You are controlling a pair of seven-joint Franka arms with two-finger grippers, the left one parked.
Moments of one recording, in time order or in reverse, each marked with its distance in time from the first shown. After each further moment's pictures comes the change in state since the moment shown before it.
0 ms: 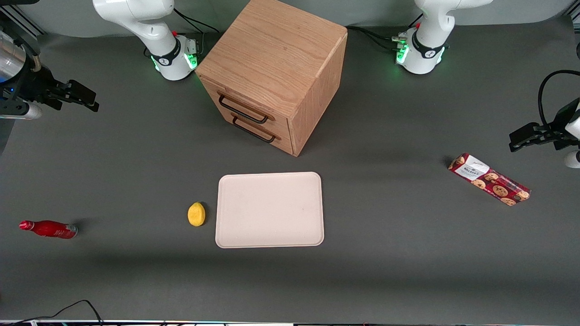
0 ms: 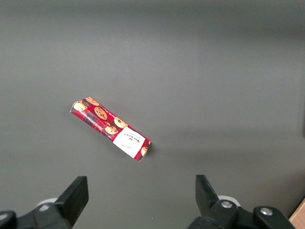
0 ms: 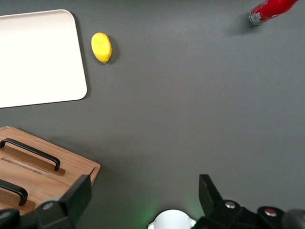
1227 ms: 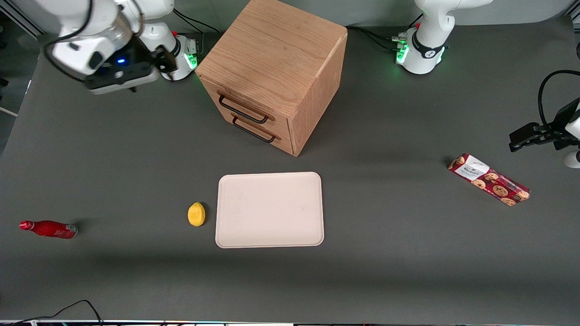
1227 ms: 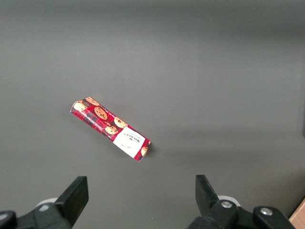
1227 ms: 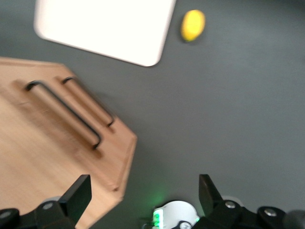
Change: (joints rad) arm 0.039 0.006 0.352 0.034 0.084 -0.052 -0.003
